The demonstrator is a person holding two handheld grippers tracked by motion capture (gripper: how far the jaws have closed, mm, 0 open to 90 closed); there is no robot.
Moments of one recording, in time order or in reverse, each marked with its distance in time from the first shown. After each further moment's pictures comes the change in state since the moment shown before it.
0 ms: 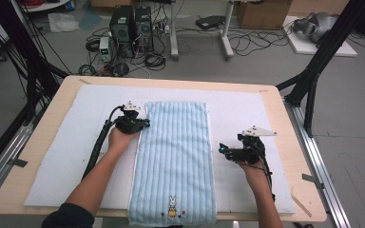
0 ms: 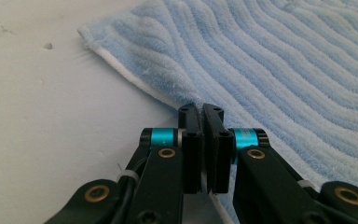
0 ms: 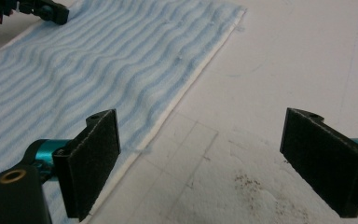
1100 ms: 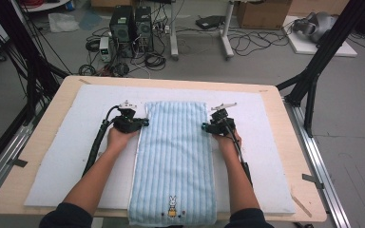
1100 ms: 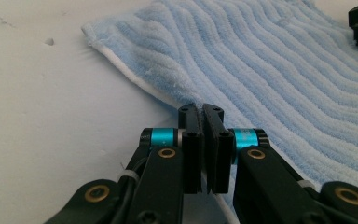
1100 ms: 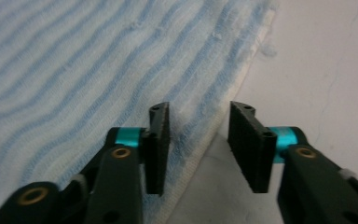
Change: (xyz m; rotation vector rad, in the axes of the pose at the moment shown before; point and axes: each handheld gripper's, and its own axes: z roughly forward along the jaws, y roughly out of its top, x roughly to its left) left arm 0.008 -0.002 -0.003 -0.032 -0.039 -0.068; right arm 0.001 0.055 0.120 0.210 -0.071 -0.083
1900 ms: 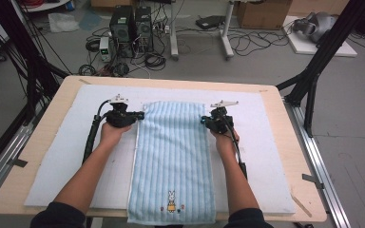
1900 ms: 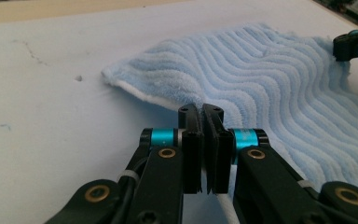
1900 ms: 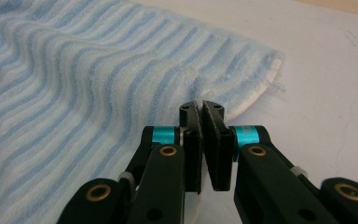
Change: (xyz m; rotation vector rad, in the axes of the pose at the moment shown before) left arm 0.011 0.016 -0.025 -0.083 -0.054 0.007; right arm 0.006 0.008 -0.012 -0.126 0.070 0.040
